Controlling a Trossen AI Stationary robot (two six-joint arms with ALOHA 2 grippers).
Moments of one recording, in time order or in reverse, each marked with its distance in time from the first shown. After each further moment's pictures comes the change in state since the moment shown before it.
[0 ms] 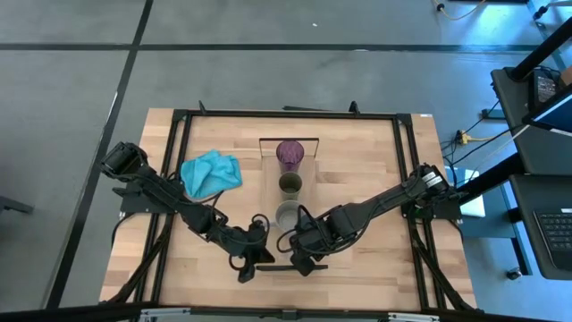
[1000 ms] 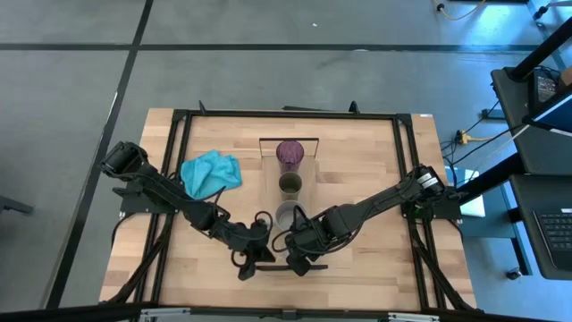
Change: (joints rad) left arm 0.037 0.000 0.000 -0.003 0.078 0.023; right arm -0.016 0.033 0.000 0.053 0.000 -0.042
